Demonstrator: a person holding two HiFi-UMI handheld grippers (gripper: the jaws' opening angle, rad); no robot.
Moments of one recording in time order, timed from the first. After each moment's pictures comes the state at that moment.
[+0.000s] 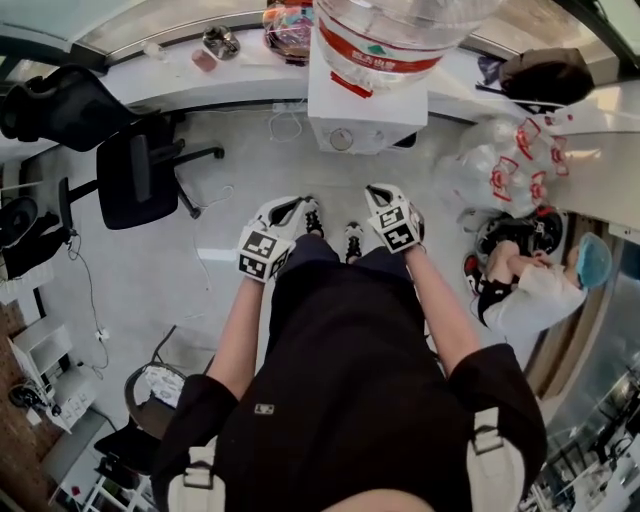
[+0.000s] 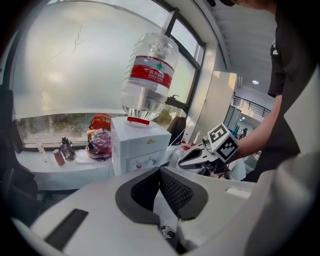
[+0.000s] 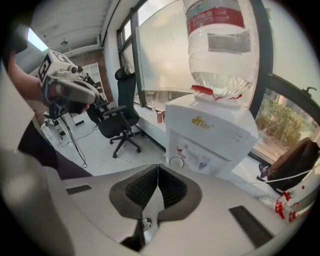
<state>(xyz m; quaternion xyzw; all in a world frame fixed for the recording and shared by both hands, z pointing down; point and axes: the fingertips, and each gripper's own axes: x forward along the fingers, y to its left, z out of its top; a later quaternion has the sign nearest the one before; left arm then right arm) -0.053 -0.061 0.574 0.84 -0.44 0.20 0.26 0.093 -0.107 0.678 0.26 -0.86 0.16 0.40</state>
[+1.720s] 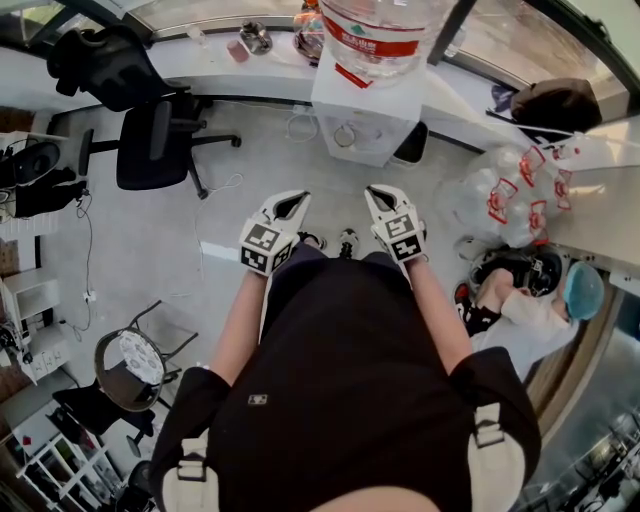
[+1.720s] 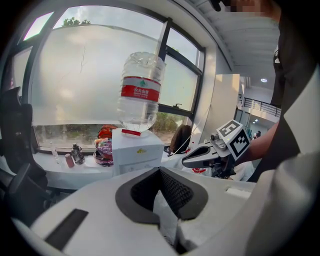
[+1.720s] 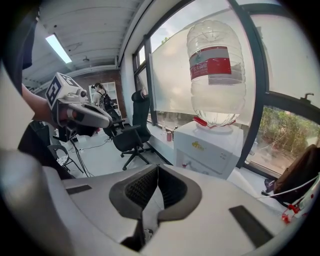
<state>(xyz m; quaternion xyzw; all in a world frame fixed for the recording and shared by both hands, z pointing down) 0.023 -0.006 0.515 0.81 -0.51 0.17 0.23 0.137 -0.063 0.580 0.21 -0.92 0.11 0.30</state>
